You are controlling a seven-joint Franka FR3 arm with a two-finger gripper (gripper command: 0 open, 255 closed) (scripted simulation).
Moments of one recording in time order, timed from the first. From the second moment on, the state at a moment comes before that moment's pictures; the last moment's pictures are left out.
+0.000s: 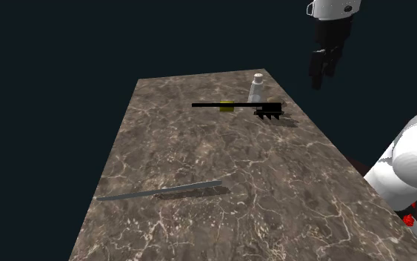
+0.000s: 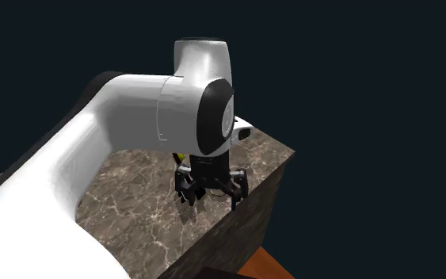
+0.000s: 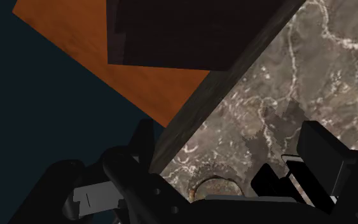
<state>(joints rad) 0.00 -0.80 0.03 -2.45 -0.04 1.48 -0.04</state>
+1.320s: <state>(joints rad) 0.11 -0.17 0.24 -2.04 -0.05 1.72 0.04</state>
